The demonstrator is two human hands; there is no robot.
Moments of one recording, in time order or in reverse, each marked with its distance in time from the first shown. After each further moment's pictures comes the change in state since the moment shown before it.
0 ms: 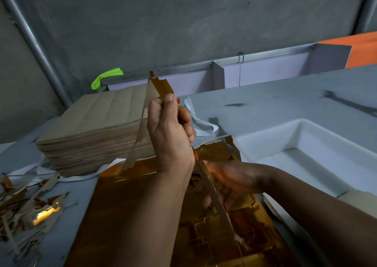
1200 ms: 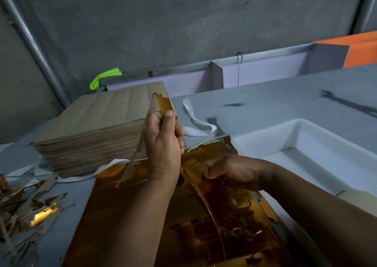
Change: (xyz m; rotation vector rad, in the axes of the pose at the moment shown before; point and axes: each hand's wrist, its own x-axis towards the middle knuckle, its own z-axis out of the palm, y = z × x) left_hand 0.006 -0.022 -0.029 0.358 -0.025 0.036; right_hand -0.004 -0.002 -0.004 0.068 0.098 -0.246
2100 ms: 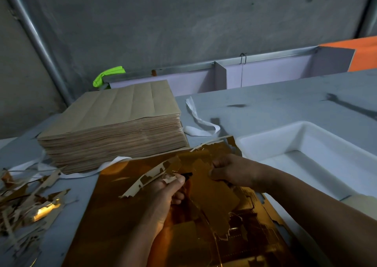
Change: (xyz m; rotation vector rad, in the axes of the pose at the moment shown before) left_hand -0.041 -0.094 -0.082 0.229 -0.227 -0.538; right_hand 0.006 0.001 0.005 -0.302 0.233 0.069
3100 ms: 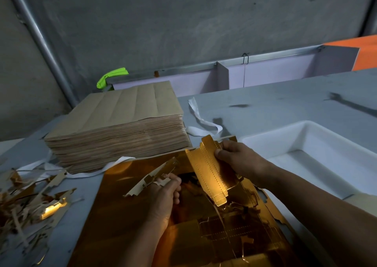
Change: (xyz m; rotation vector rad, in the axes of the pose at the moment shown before) left_hand 0.013 -0.018 -0.001 -0.087 0.162 0.067; right_hand 0.001 -0.003 -0.003 0.108 0.332 -0.046
